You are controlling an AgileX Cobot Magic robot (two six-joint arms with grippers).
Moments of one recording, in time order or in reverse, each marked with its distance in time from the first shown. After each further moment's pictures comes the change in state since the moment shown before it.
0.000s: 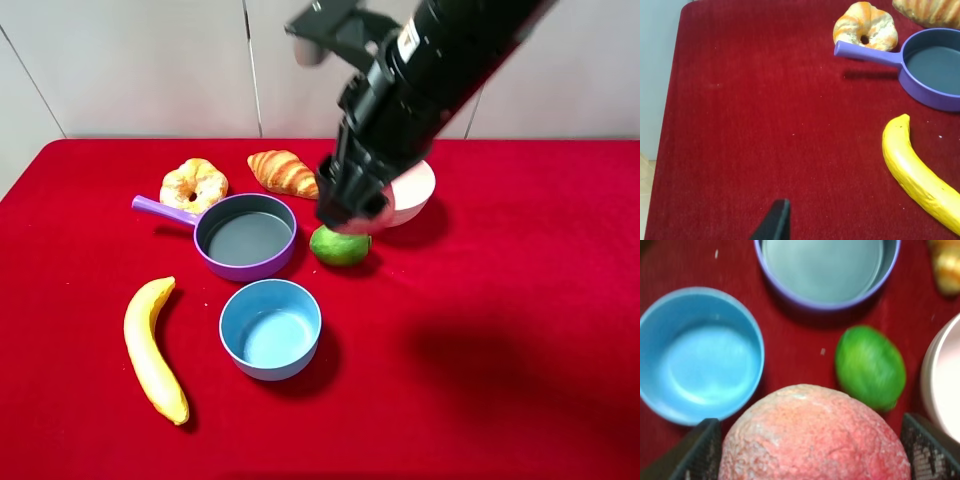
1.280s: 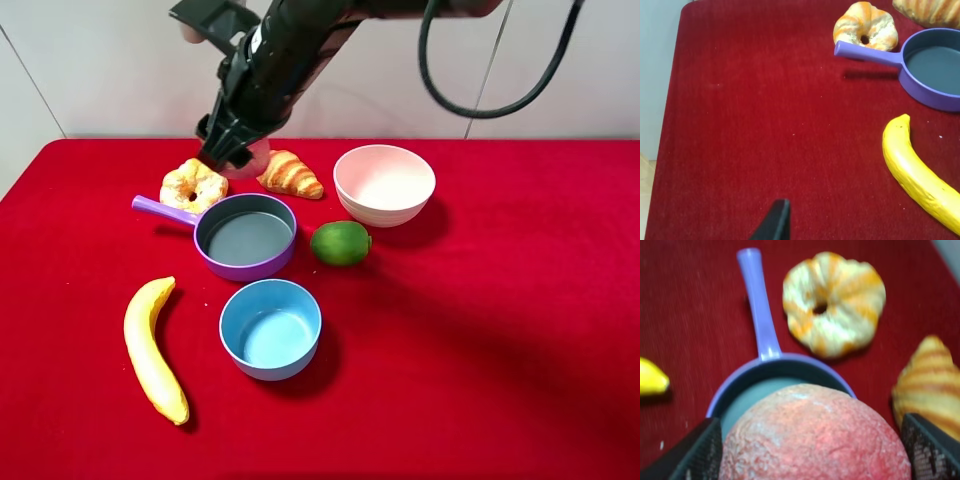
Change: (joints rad) left arm 0.000 0.000 0.000 0.000 0.000 0.000; right arm 0.023 0.426 -0.386 0.068 -0.271 -0.097
